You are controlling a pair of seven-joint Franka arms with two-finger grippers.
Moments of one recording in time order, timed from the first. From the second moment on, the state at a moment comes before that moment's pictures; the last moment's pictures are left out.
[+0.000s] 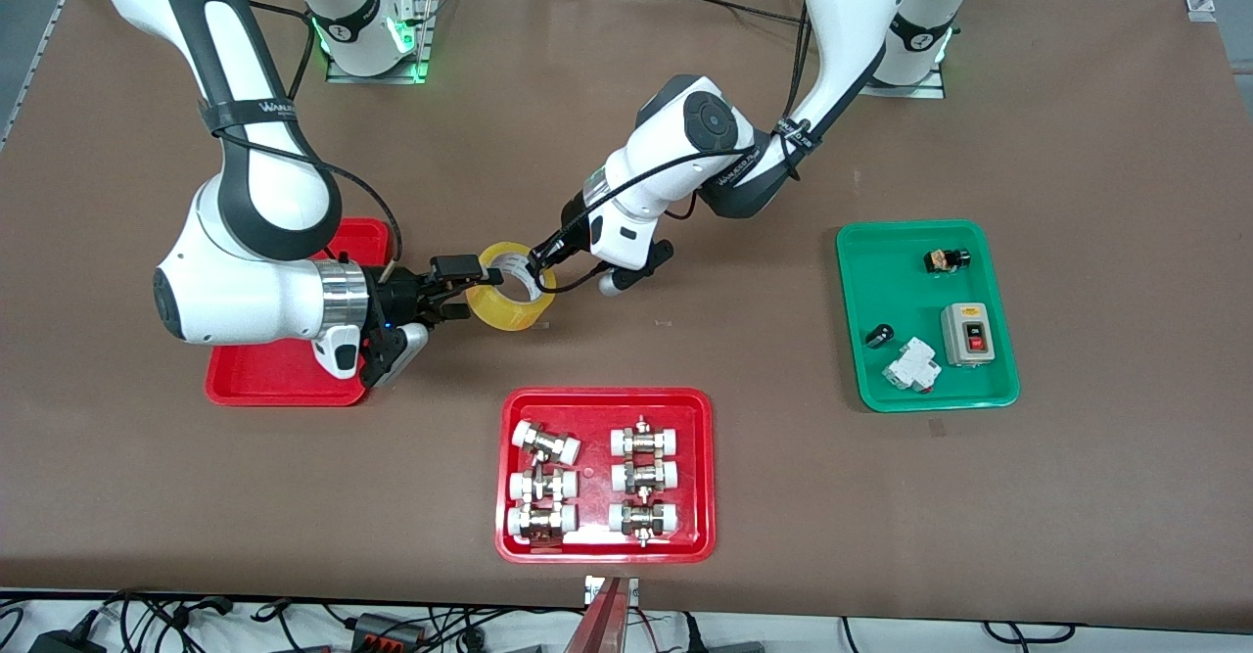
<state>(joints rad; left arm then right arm) -0.44 0.68 -0.46 -1.52 -0.22 2.71 -1.31 0.25 0.53 0.00 -1.54 0.83 1.83 -0.49</state>
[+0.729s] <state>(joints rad) -0.44 0.69 -0.46 -1.51 -0.22 2.71 -1.32 0.25 0.53 0.00 -1.53 0.84 1.82 -0.50</state>
